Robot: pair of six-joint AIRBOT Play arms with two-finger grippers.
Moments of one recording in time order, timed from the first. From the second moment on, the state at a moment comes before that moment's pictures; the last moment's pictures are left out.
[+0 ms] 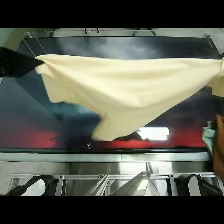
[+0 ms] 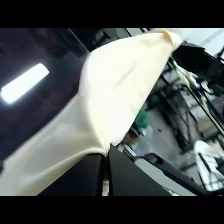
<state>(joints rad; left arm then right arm) 0.37 -1.14 1.30 0.14 -1.72 -0.94 -0.55 -0.47 0.98 -0.57 1.17 1.08</state>
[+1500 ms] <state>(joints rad) 0.36 -1.72 1.23 0.56 -1.66 -1.10 0.01 -1.42 0.69 -0.40 1.14 0.93</state>
